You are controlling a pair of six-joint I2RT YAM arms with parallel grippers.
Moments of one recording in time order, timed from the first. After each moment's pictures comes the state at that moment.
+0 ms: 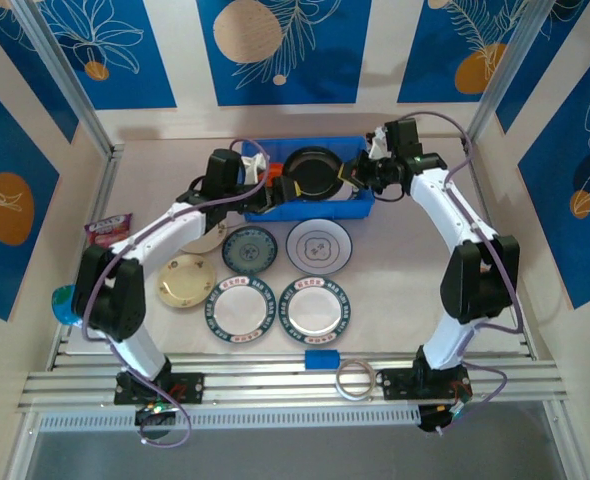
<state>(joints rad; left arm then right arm) -0.44 1.64 1.26 -0.17 0.60 -0.69 0.19 1.77 1.60 -0.62 -0.55 0.62</state>
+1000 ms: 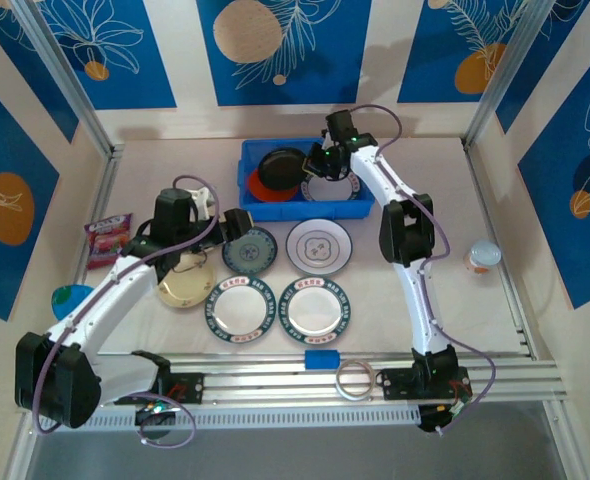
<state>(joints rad) -0.34 1.18 0.88 -0.30 0.42 -0.64 0.32 2.51 2.36 -0.79 -0.39 0.66</state>
